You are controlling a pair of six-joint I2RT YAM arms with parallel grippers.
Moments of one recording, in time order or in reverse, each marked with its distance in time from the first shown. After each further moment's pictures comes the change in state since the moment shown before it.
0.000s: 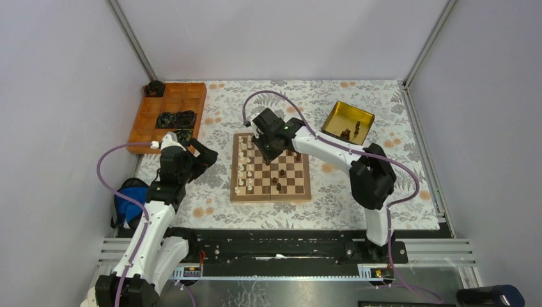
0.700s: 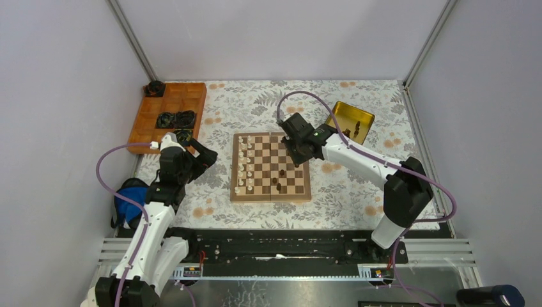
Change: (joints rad) left arm 0.000 -0.014 0.000 -0.009 -0.004 0.000; right arm -0.073 -0.321 -0.304 -0.030 0.175 0.130
